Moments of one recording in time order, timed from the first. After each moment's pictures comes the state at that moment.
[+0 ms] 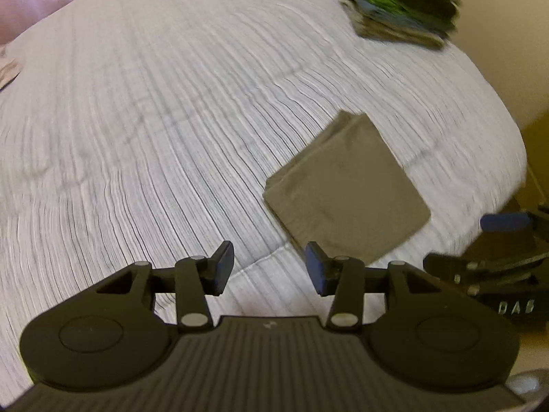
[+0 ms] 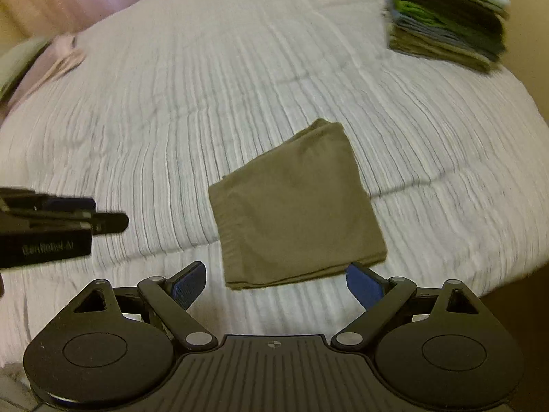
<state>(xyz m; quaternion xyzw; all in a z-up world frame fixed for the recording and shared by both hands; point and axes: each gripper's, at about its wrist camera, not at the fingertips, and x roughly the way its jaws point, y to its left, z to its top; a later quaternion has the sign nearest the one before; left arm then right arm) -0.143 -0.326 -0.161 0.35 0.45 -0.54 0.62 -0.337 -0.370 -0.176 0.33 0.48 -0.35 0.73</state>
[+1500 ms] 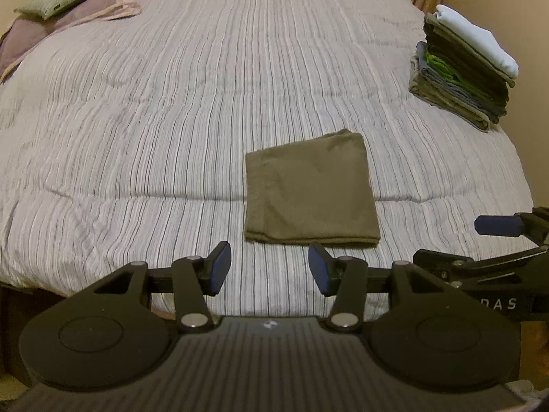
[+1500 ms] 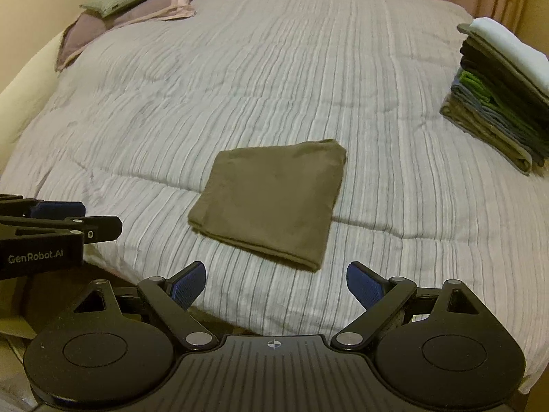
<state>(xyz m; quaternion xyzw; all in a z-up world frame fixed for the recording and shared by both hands) -0.311 -0.250 -0.129 0.23 0.47 -0.39 0.76 -0.458 -0.382 -0.154 0.19 0.49 -0.19 0.83</state>
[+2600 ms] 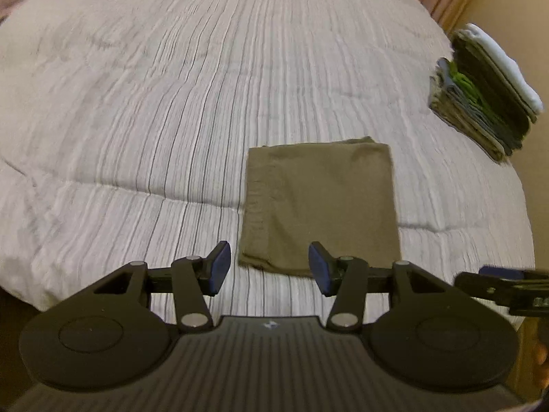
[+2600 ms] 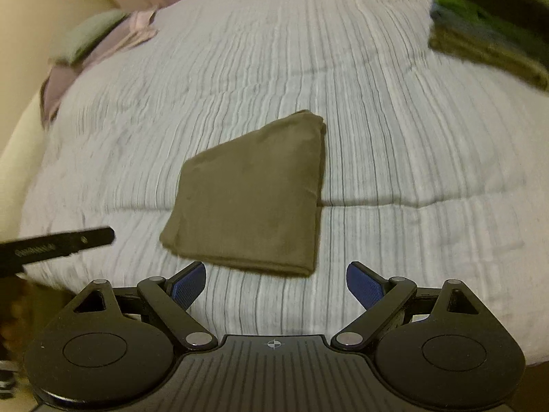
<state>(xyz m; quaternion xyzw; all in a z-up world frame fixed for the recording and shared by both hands) -0.233 -0.274 -0.234 0.14 0.52 -0.40 0.74 -0.474 -0.468 -0.233 0.35 0.45 -0.19 0.80</state>
